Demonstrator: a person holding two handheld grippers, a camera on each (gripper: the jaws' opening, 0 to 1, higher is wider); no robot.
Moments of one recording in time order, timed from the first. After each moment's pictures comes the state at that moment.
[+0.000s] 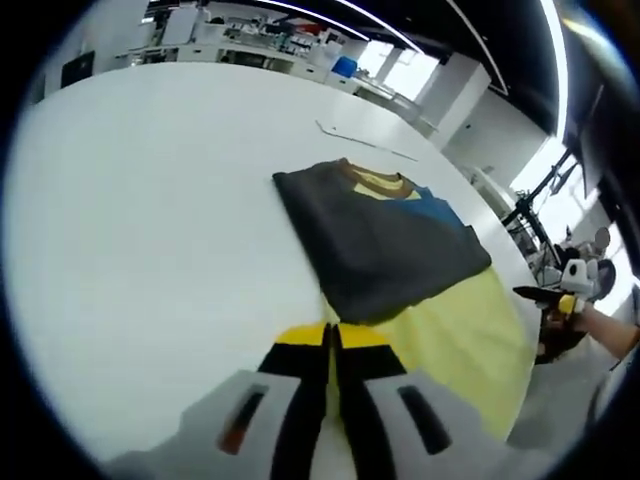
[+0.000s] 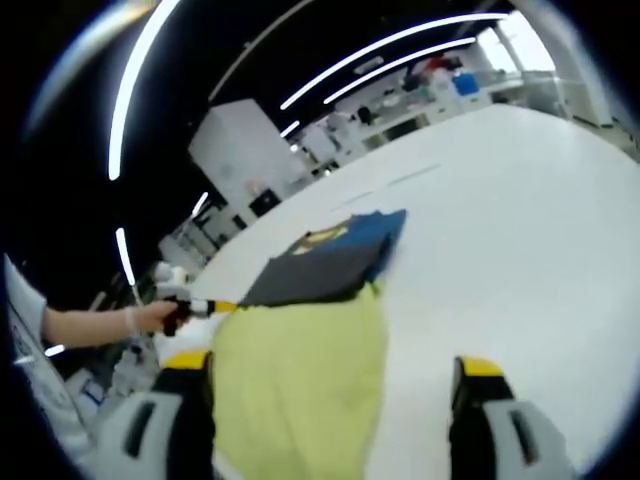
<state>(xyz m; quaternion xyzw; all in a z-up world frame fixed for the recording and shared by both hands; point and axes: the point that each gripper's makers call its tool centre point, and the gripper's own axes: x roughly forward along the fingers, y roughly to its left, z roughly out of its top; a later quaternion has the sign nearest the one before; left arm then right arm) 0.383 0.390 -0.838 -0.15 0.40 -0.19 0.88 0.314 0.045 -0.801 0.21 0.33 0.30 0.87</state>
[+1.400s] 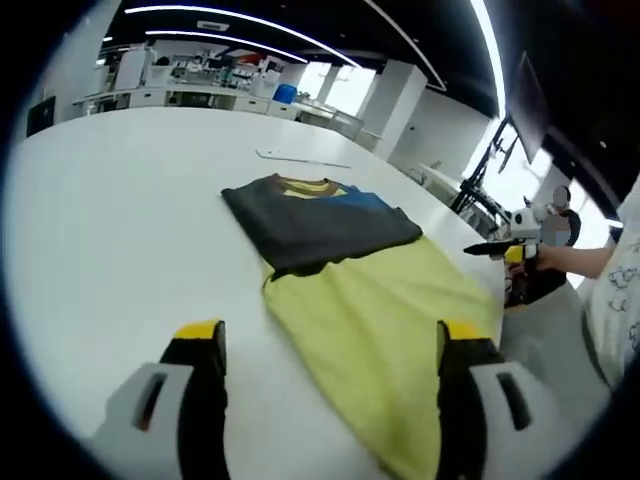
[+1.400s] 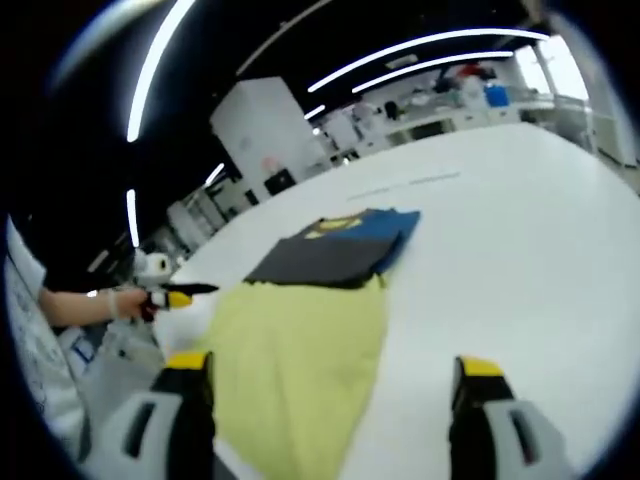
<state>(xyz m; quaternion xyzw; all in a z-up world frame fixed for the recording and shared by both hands) 0.306 0.385 -0.800 -0.11 0.31 -0.30 0.90 0.298 0.037 -0.797 0.13 0.33 0.34 0.87</state>
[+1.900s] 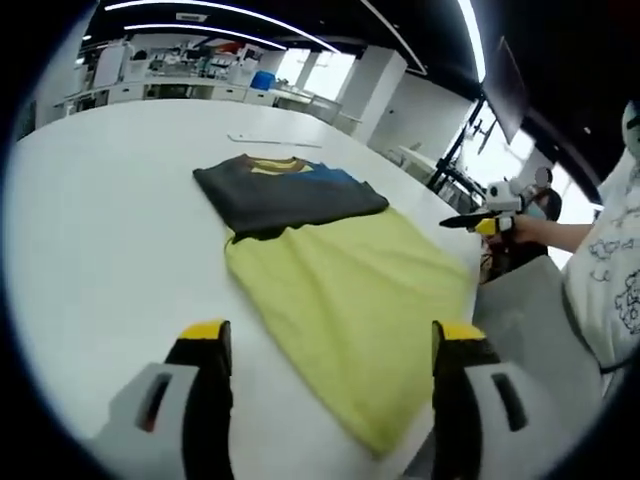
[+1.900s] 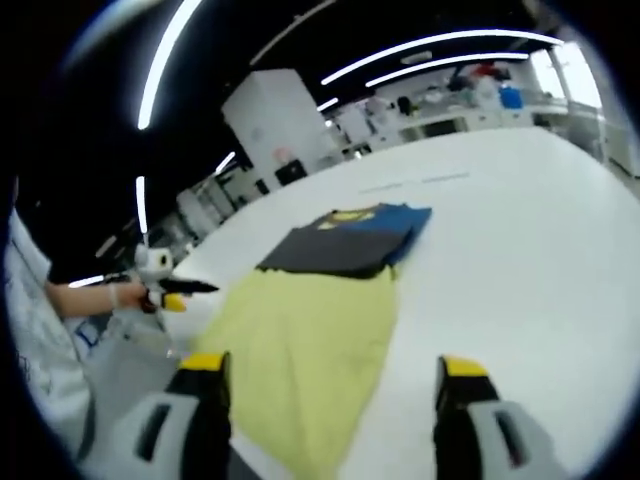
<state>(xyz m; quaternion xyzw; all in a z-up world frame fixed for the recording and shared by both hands) 0.255 0.377 -0.812 -0.09 0.35 -0.35 0.87 0.275 0.036 -0.795 0.11 0.35 0.37 0.86</state>
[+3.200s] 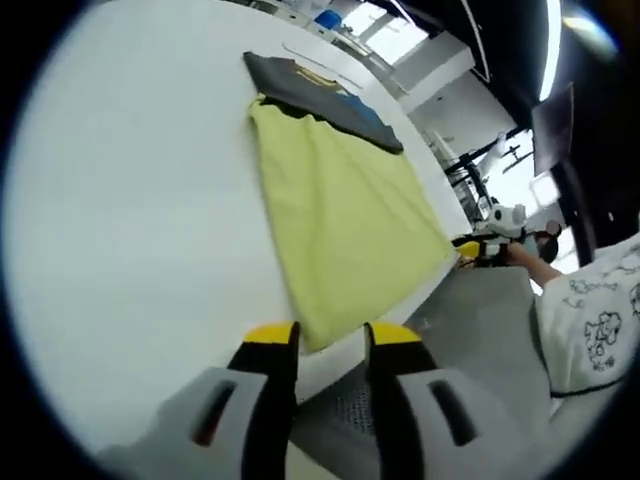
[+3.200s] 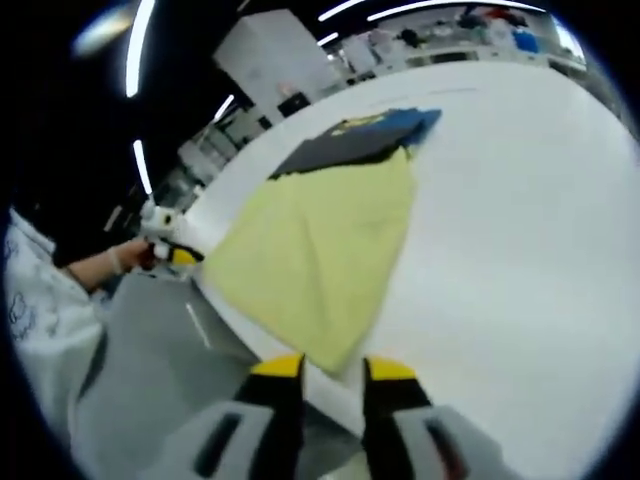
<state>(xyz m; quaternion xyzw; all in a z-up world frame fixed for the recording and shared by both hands) 0.162 0.367 -0.839 -0.22 0.50 -0.28 0.79 0.186 0.028 -0.839 0.09 0.48 0.39 0.78</state>
